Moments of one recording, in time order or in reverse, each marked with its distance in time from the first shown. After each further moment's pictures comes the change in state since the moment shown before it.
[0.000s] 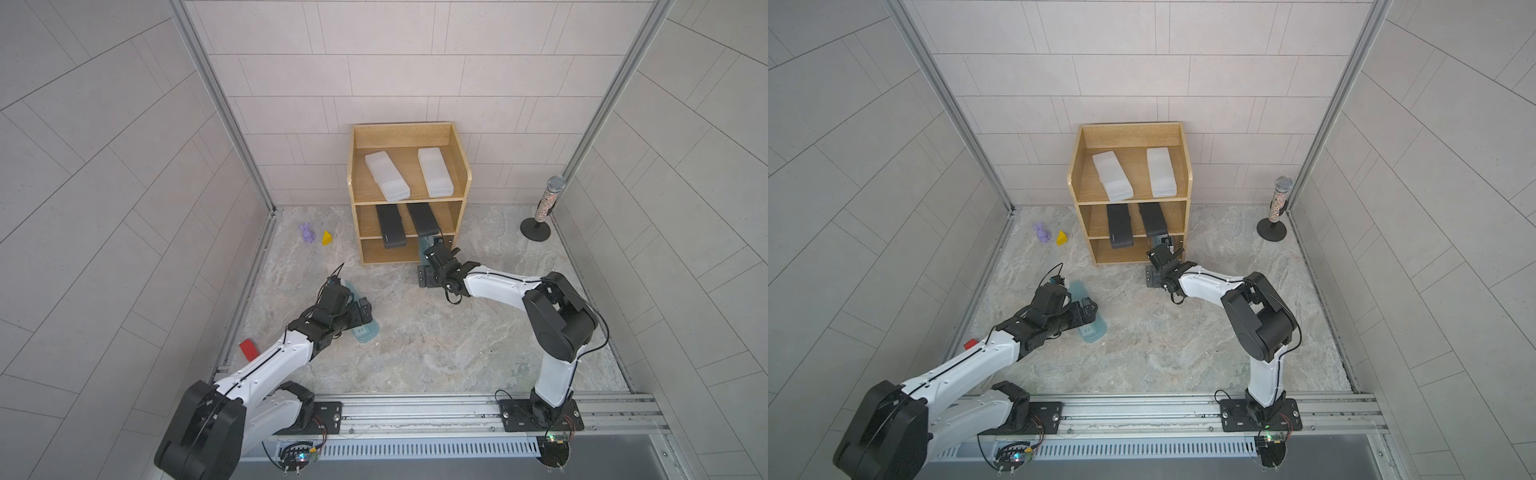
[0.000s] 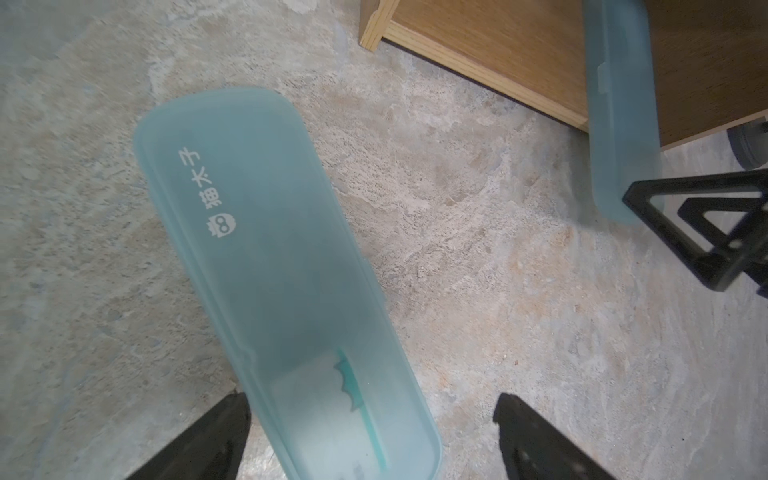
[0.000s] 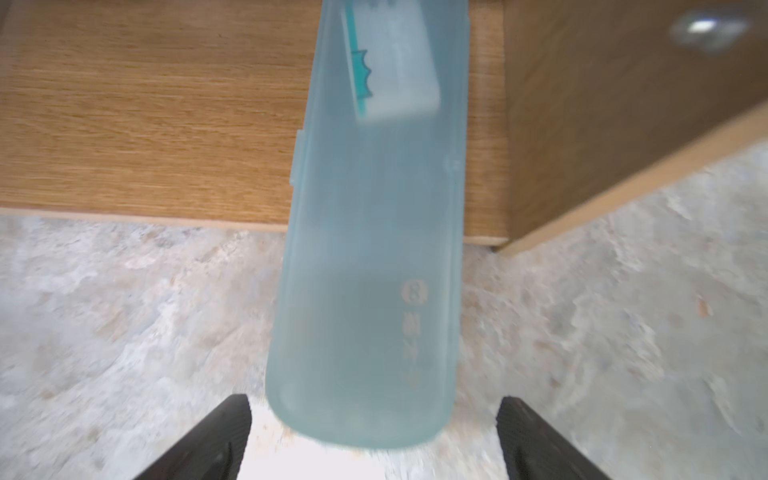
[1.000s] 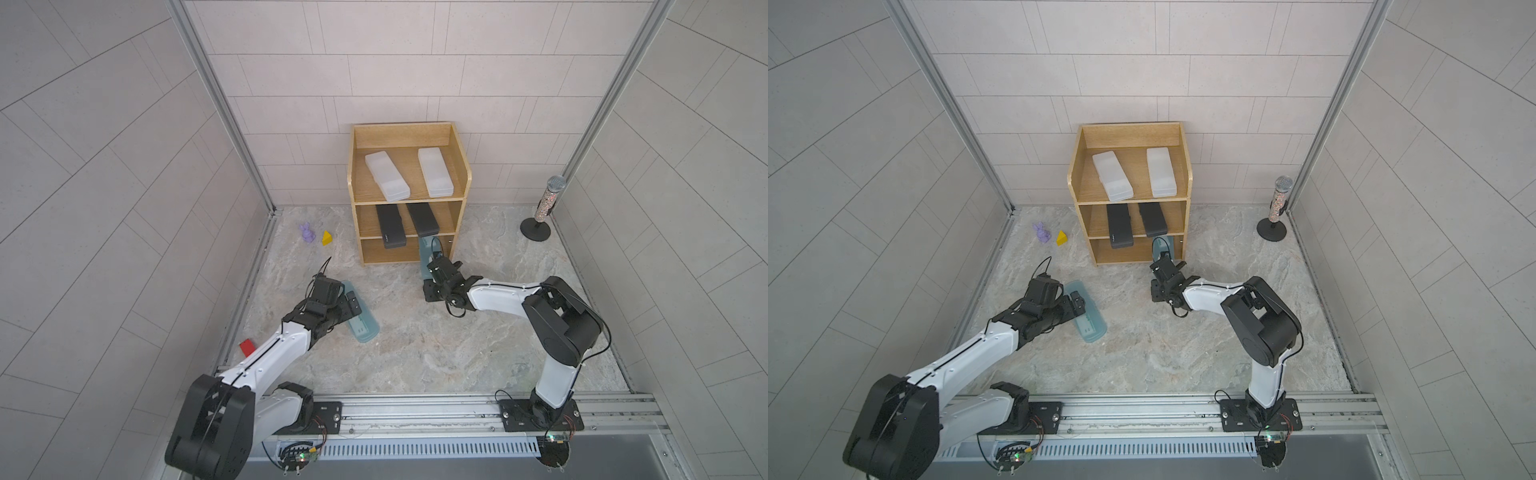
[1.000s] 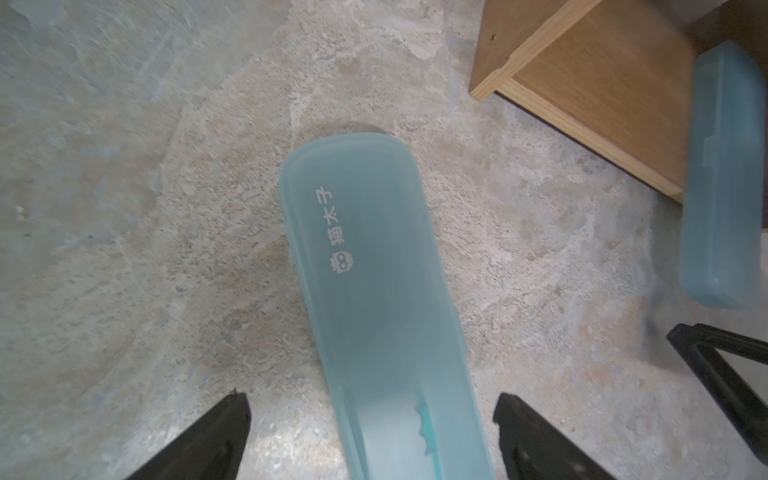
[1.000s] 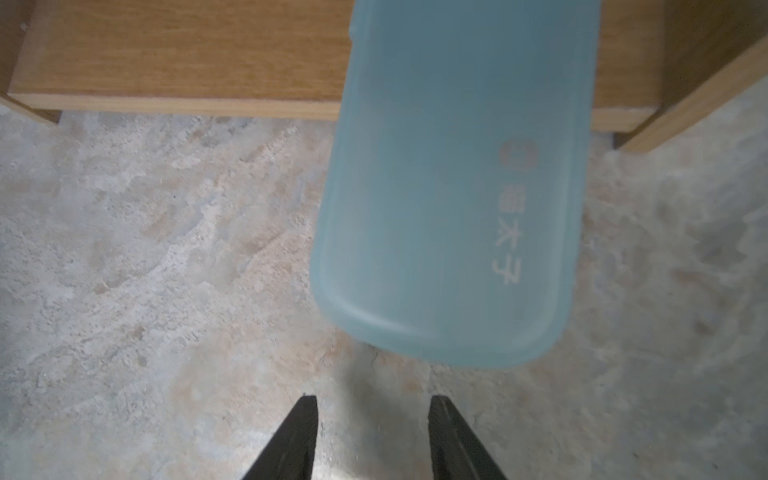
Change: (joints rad) left arm 0.139 0.097 0.051 -0.052 -0.034 -0.008; right arm 0.012 0.008 -0.142 0.165 -0.154 0.028
